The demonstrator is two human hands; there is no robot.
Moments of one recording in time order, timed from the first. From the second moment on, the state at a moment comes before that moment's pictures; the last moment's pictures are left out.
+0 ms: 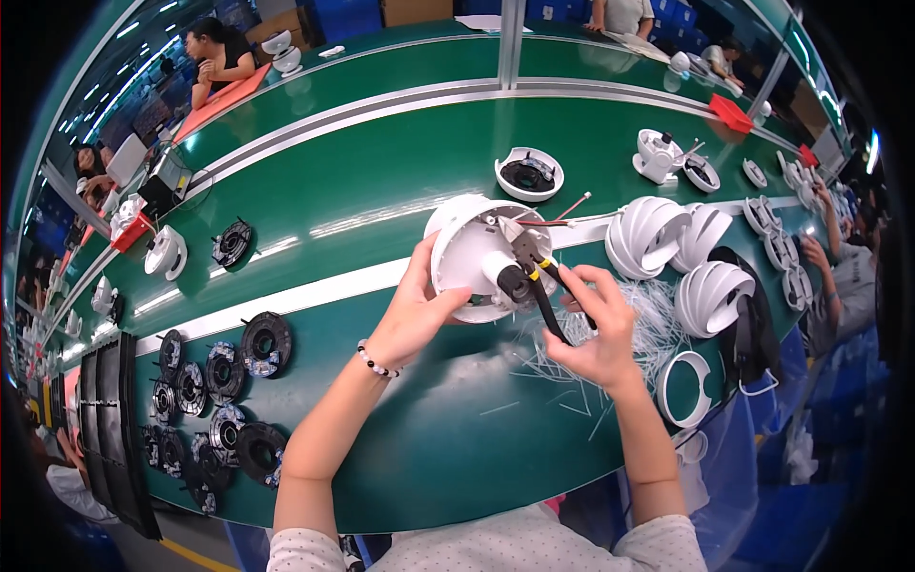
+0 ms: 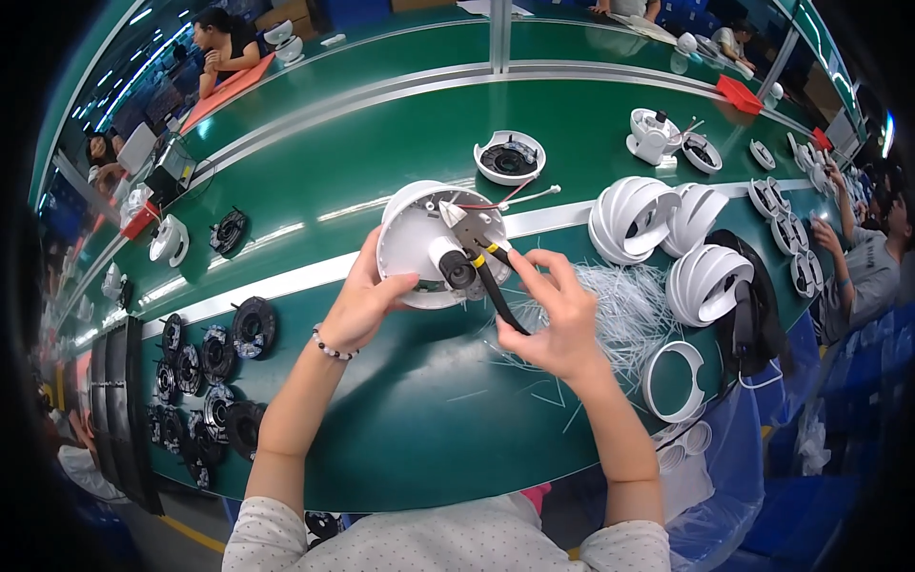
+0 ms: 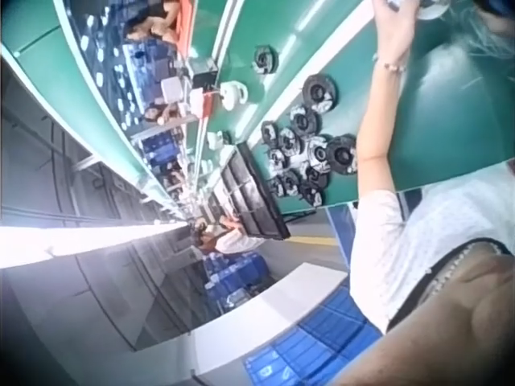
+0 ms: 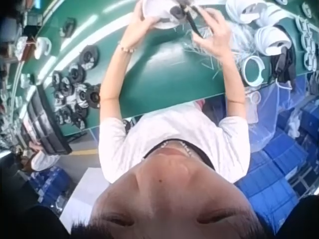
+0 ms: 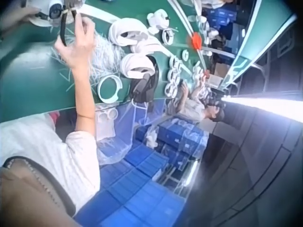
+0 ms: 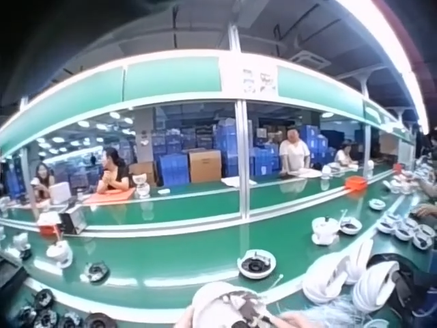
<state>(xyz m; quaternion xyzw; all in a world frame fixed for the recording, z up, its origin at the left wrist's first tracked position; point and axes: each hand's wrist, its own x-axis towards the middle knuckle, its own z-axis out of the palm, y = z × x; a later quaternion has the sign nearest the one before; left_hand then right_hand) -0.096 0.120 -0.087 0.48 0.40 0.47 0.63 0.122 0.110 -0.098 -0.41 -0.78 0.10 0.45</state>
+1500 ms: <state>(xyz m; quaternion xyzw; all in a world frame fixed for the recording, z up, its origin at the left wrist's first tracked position) -0.107 0.275 -0.173 0.18 0.44 0.53 0.70 0.151 0.022 -0.145 -0.46 -0.78 0.12 0.41</state>
